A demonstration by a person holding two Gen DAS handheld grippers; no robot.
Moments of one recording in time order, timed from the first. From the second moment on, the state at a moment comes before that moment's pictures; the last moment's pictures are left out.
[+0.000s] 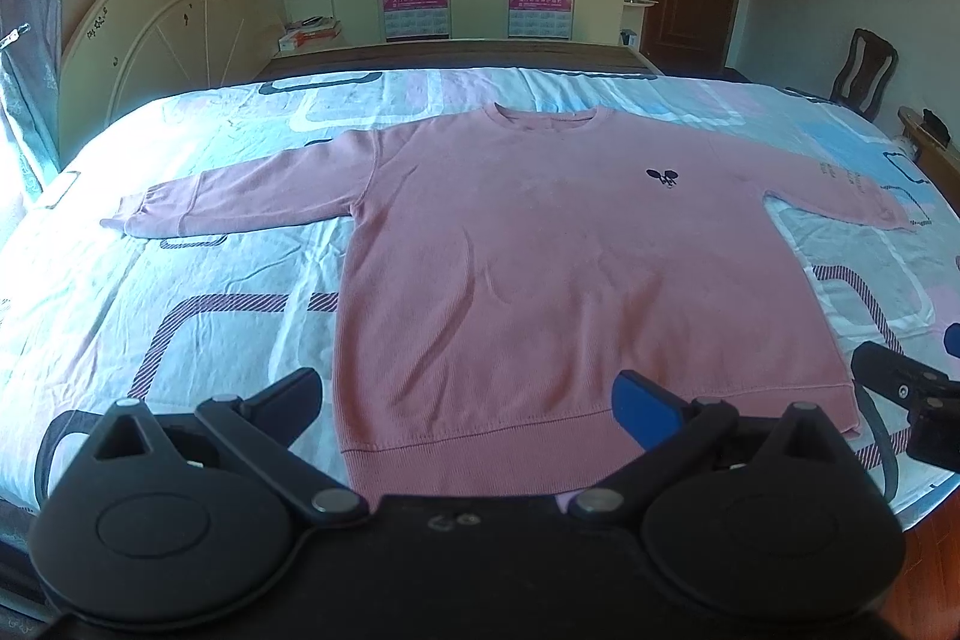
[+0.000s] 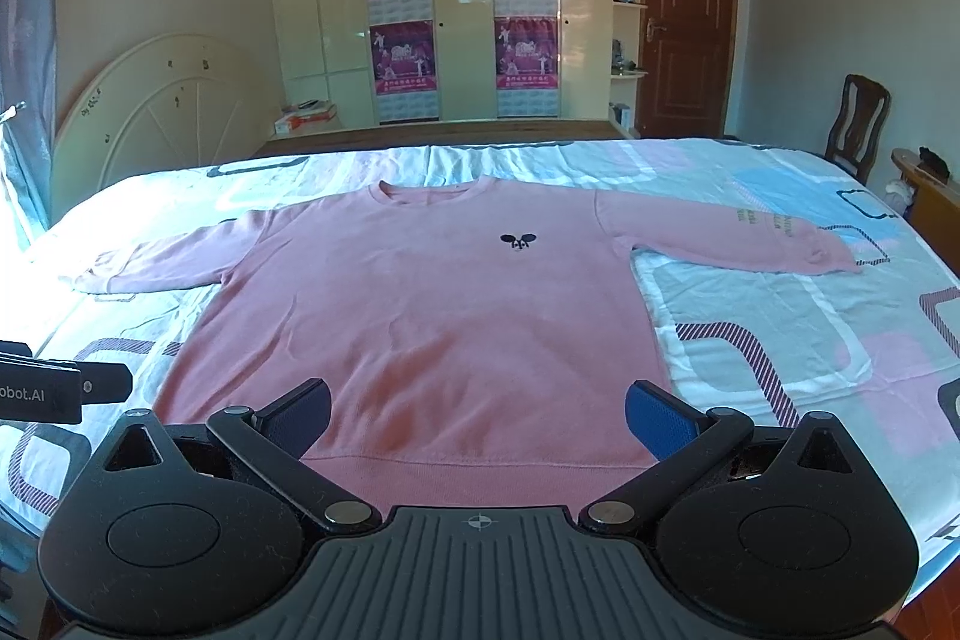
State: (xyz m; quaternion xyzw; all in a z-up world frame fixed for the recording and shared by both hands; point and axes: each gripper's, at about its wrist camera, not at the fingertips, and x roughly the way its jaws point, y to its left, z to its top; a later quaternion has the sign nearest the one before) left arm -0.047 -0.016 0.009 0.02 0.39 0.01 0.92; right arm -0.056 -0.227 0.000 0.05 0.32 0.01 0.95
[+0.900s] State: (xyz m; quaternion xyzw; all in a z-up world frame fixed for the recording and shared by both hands) left arm -0.010 -0.022 -0.003 0.02 0.41 0.02 0.91; right arm -0.027 -0.242 -0.009 0.05 0.34 0.00 0.94
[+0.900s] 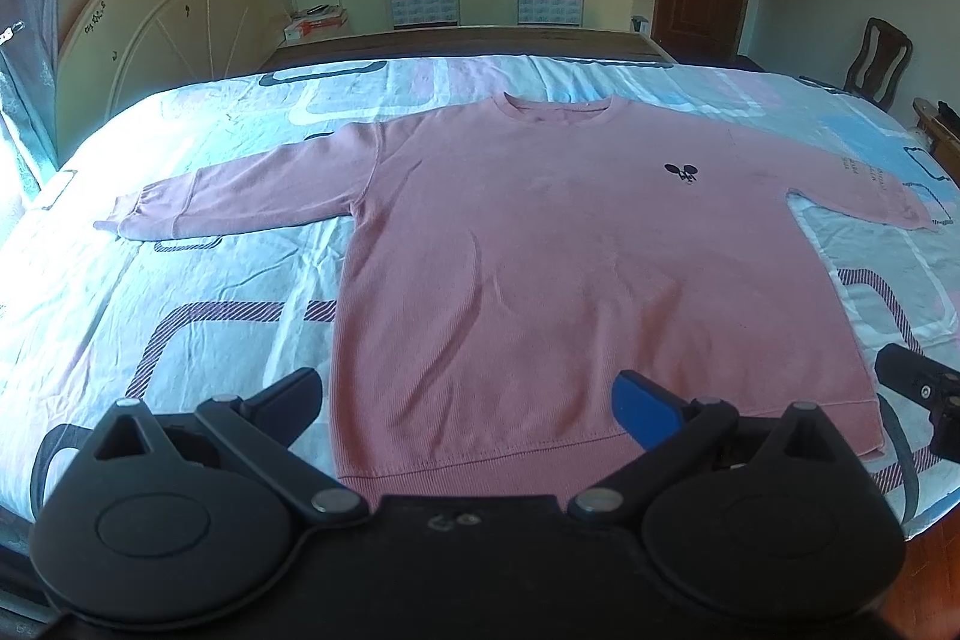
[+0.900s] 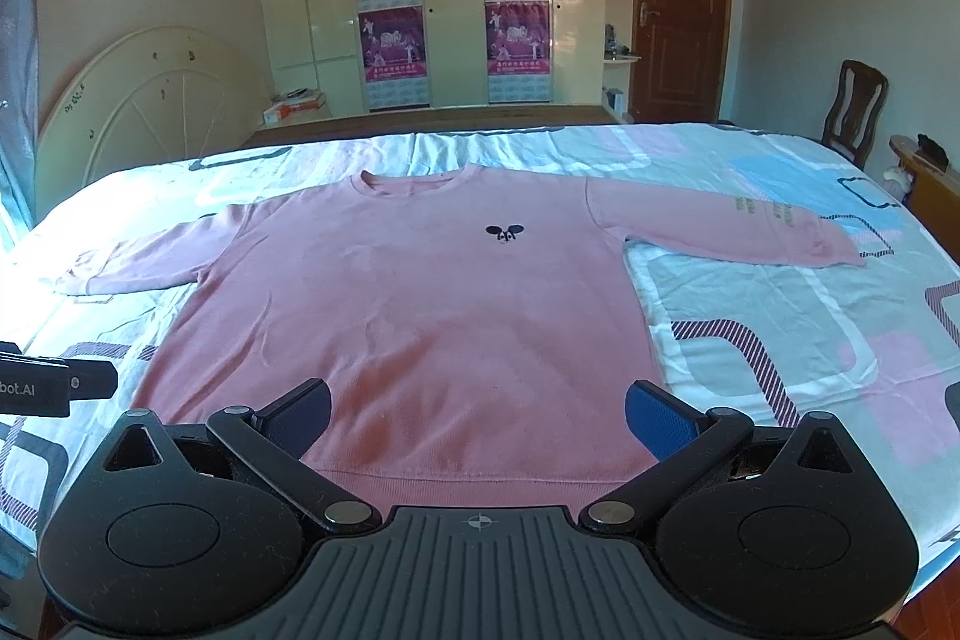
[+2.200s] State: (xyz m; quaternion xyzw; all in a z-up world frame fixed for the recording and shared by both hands) left arm 0.216 -0.076 -0.066 -0.01 0.43 0.03 0.90; right arm 0.160 -0.441 -0.075 0.11 0.38 -0.14 0.91
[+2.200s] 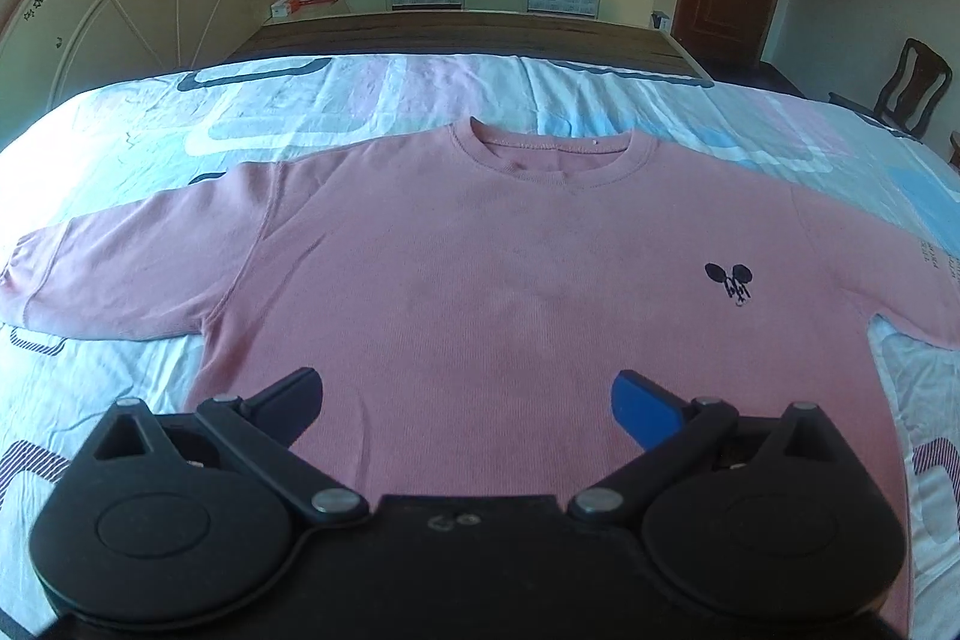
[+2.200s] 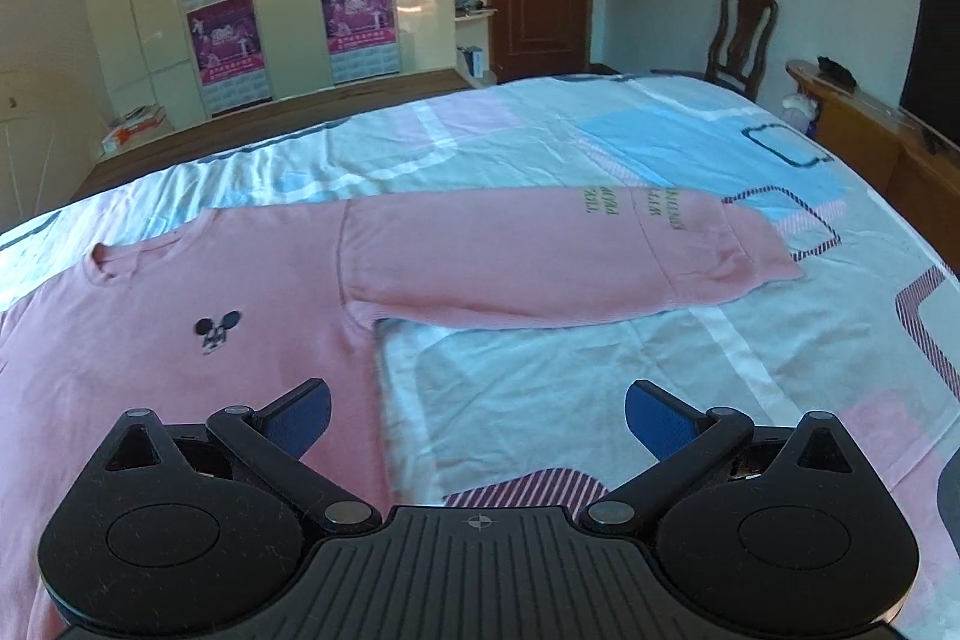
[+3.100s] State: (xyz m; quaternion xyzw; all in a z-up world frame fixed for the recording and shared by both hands) left arm 0.314 -0.115 -0.106 0.03 0.44 0.04 0.89; right arm 0.239 -0.650 -0.160 0.27 0.36 -0.28 0.85
